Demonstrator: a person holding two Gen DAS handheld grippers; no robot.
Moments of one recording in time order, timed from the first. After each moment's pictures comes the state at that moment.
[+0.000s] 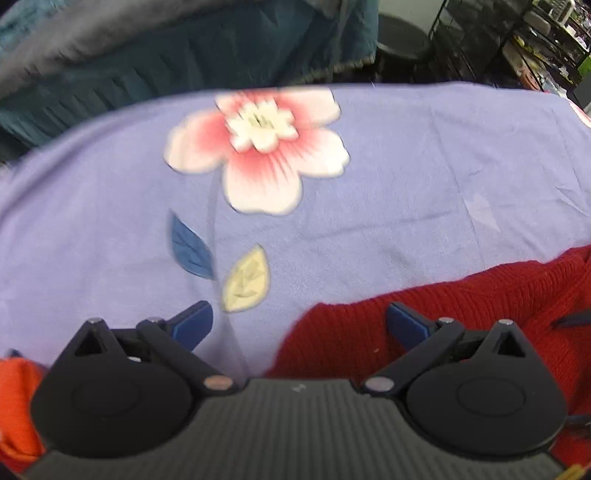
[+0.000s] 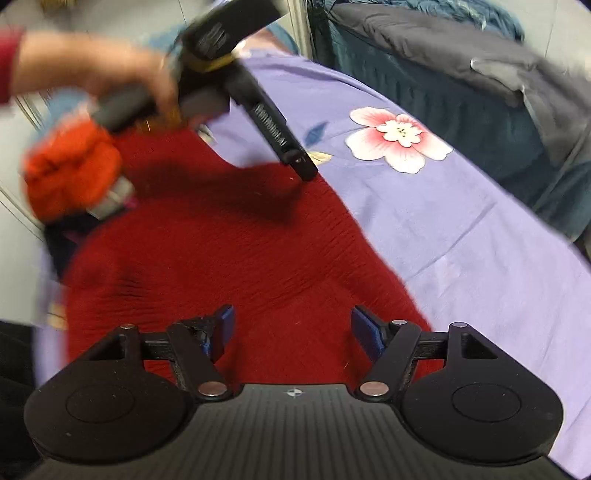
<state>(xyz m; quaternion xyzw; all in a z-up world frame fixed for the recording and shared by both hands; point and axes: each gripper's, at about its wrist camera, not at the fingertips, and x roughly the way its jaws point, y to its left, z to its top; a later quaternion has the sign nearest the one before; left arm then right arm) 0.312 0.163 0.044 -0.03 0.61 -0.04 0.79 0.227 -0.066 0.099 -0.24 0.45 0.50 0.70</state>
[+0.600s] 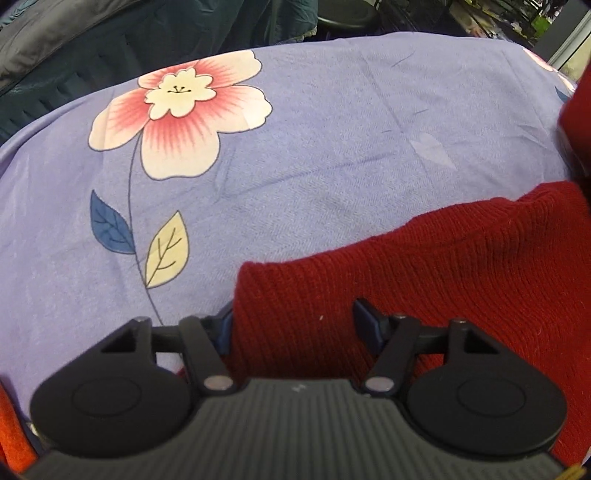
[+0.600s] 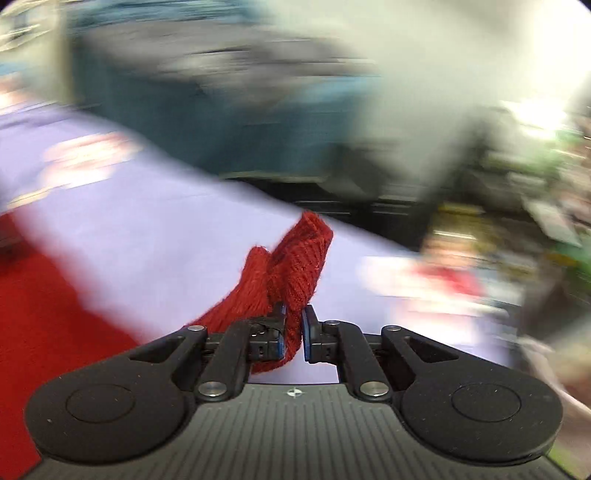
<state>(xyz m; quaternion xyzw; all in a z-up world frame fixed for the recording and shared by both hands) 0.277 0.130 0.023 0.01 0.60 -0.11 0.79 0.343 -0.306 0.219 -0.25 0.41 0.04 0.88</state>
